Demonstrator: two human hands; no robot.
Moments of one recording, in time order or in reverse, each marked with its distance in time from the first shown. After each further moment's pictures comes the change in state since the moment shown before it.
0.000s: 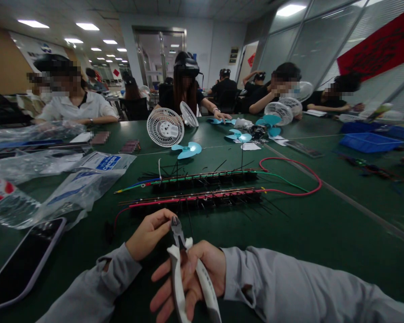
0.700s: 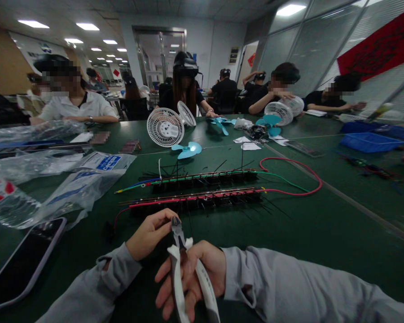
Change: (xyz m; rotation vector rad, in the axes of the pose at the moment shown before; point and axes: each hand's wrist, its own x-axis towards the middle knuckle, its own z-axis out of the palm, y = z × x) left_hand 0.002 0.002 0.000 0.021 -0.080 0.038; right_hand 0.002 0.003 -0.007 0.015 -0.085 -0.066
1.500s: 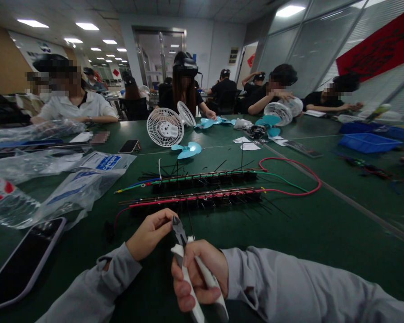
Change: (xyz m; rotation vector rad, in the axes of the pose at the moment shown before) left_hand -0.002 -0.003 -0.001 -0.031 0.017 -0.001; right_hand -0.007 -0.003 0.014 0.020 0.186 0.042
